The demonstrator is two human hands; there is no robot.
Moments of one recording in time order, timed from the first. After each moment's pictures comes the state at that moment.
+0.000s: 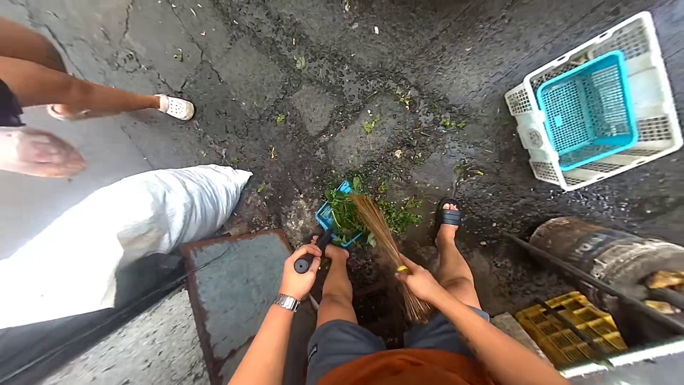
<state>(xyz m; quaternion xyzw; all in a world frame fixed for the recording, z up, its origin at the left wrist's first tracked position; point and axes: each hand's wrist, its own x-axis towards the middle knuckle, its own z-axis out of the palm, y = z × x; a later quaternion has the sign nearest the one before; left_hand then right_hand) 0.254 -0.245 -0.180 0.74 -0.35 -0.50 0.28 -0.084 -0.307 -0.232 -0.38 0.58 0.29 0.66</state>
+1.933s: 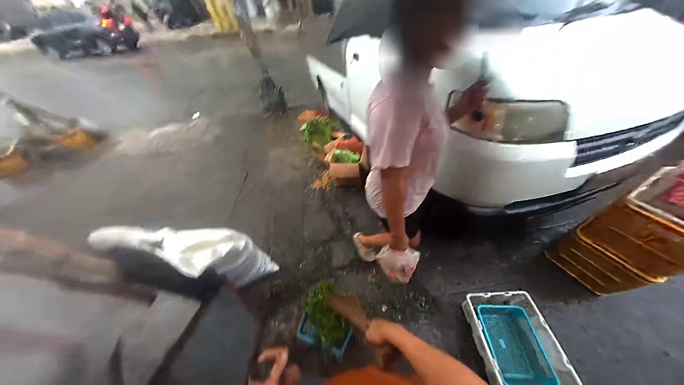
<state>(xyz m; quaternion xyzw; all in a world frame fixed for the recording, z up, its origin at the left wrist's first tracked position) 0.089 -0.159 0.055 0.71 -0.07 -0.27 0.64 -0.033 -0.458 -0.010 -0.76 0.28 0.45 0.37</state>
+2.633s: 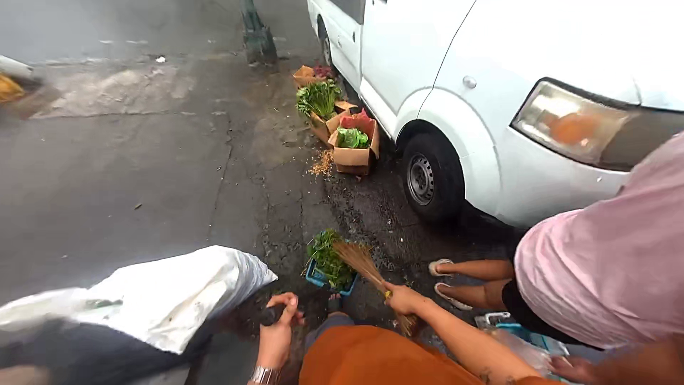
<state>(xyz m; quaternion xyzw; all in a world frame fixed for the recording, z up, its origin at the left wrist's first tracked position) 0.372 -0.383 0.085 0.67 -0.07 -0.27 0.69 0.176 -0.661 0.011 -0.75 0.38 0.40 0.37</state>
